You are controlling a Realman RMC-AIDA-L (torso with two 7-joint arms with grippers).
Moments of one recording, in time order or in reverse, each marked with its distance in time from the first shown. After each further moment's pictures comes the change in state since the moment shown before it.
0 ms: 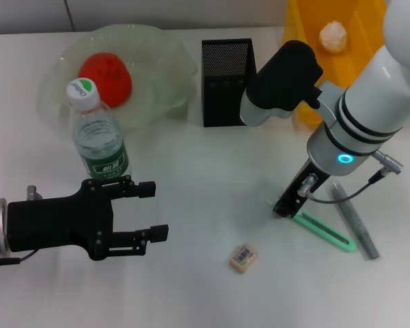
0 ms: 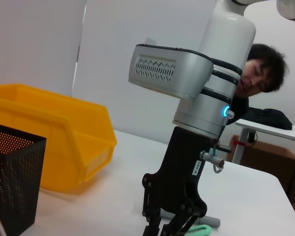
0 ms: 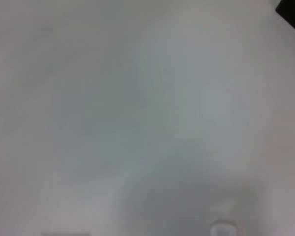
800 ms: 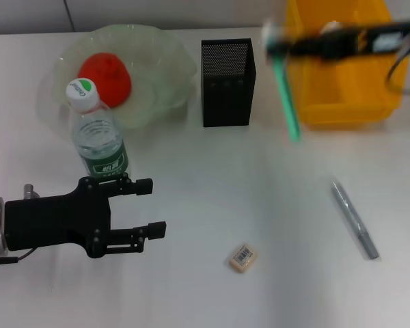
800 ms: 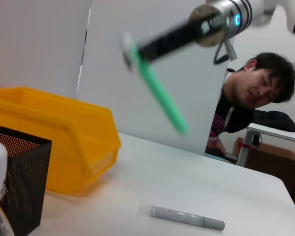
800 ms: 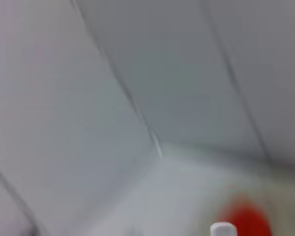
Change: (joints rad) left arm 0.005 -0.001 -0.012 0.005 -0.002 0.001 0.001; right arm -0.222 -0.018 0.856 -0.075 0.777 -0.137 -0.556
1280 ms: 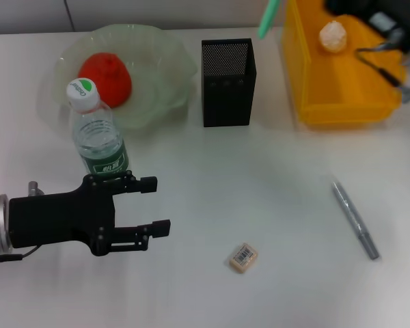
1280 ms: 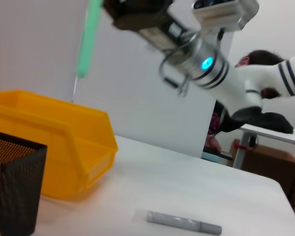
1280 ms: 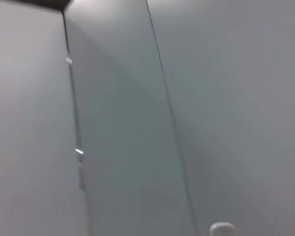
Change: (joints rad) left arm -0.009 -0.003 0.000 0.000 0.000 -0.001 -0.001; right arm 0.121 0.015 0.116 0.827 0.575 0.067 -1.187
